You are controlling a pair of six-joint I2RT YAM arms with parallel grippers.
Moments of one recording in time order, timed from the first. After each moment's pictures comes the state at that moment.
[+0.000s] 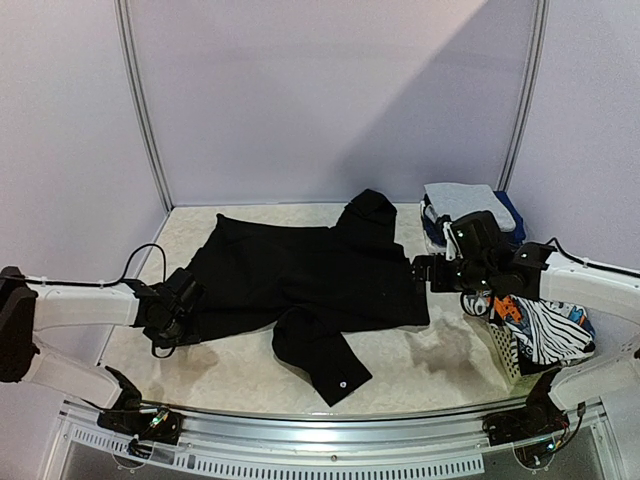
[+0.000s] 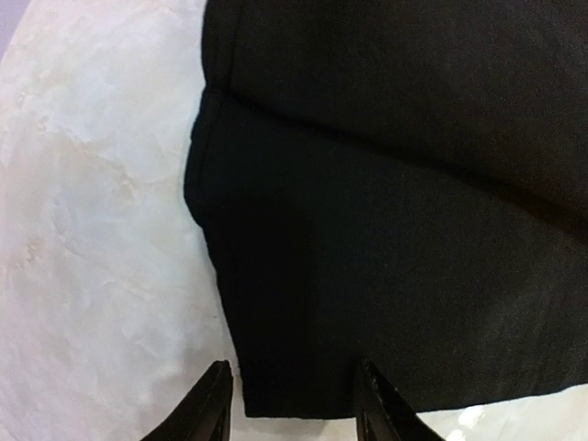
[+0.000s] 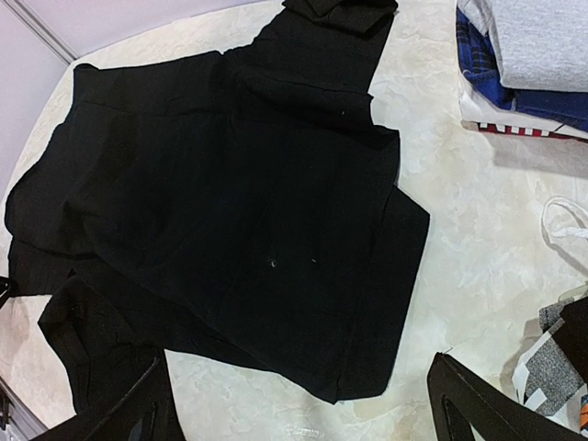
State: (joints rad) left arm -0.53 1.27 0.51 -0.54 -0.40 -0.80; right arm 0.70 1.23 0.85 -0.36 0.18 0.55
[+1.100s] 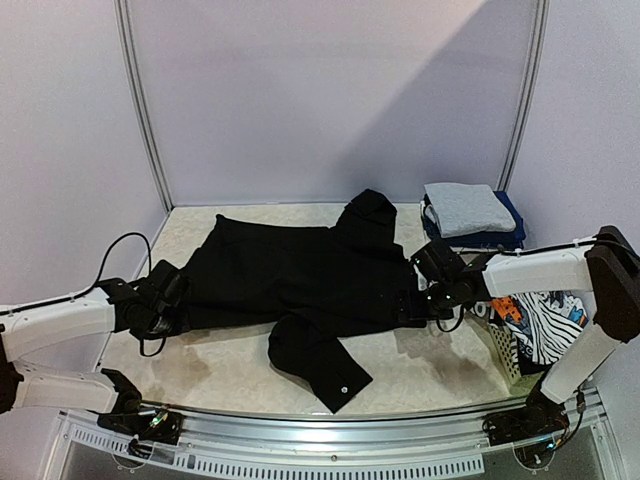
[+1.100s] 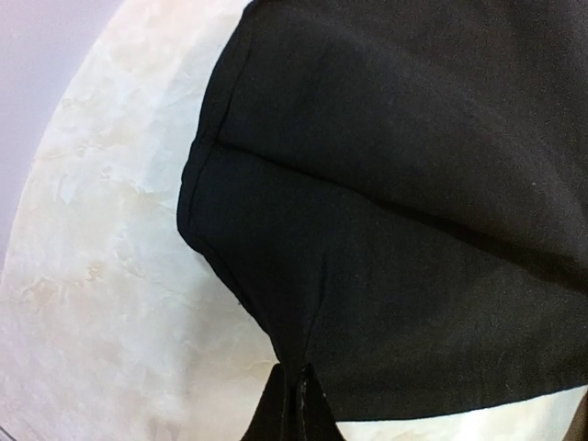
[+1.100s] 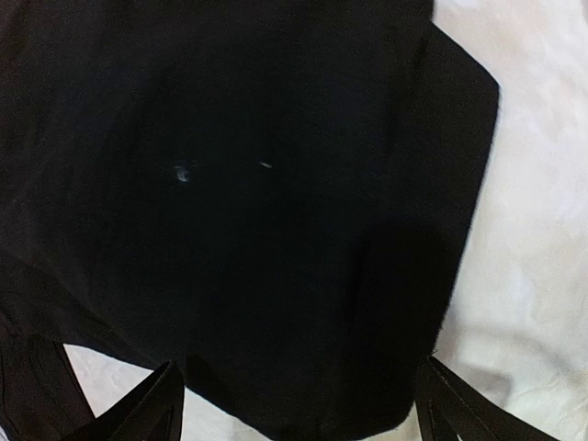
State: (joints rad) left arm -0.55 1.06 0.52 -0.62 -0.47 -0.79; right arm 0.70 1.60 0.86 -0.32 0.08 0.59
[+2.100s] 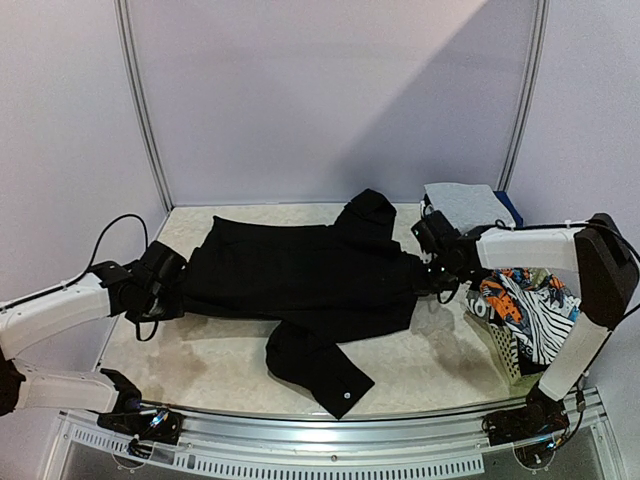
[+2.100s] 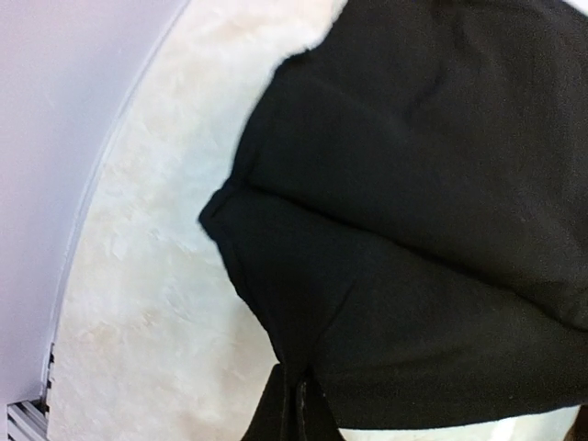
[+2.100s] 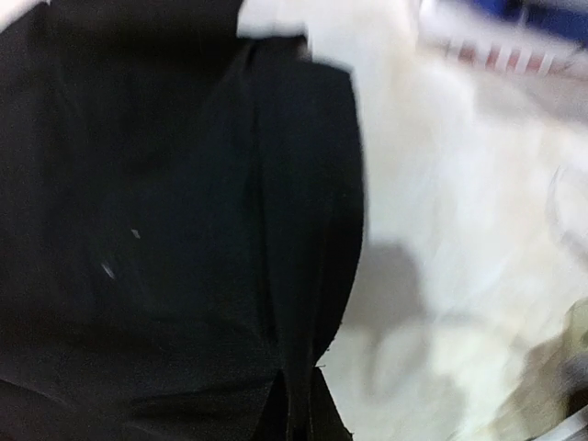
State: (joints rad) left arm -0.49 1.07 0.63 -0.70 -0.52 -0.65; right arm 0.60 1.70 1.06 -0.45 0.21 0.59
